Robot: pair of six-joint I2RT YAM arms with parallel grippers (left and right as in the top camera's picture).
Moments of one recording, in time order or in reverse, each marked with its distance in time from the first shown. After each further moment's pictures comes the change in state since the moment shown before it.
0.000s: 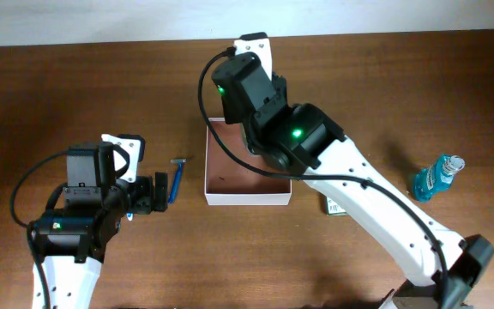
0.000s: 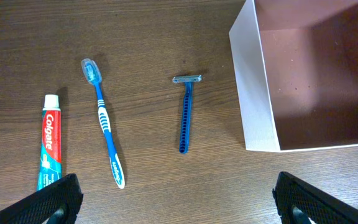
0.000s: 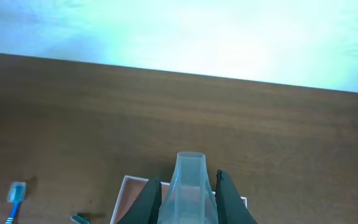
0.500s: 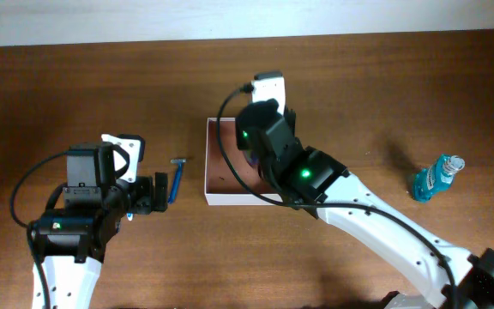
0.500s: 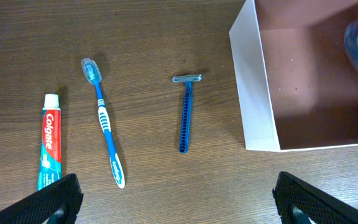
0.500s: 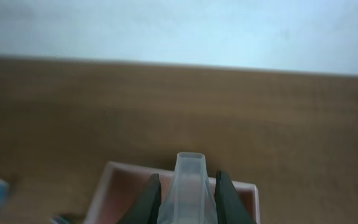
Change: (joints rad) left arm 0.000 0.000 0.000 -0.001 0.000 0.000; right arm -0.017 -0.179 -0.568 0.492 -0.001 -0.009
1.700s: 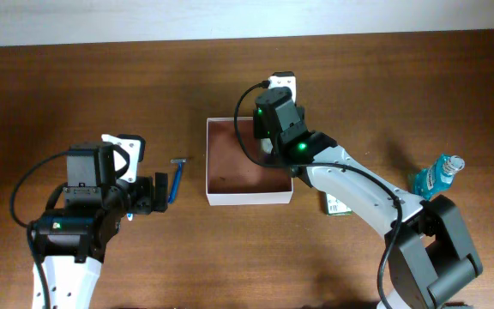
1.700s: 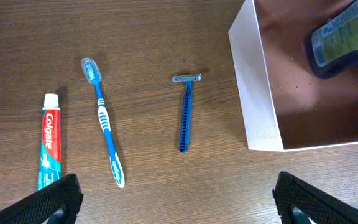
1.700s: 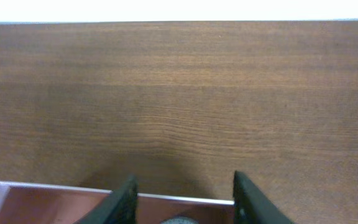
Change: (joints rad) left arm 0.000 0.000 0.000 -0.002 0.000 0.000; right arm -0.182 0.227 -0.036 0.155 -0.150 -0.010
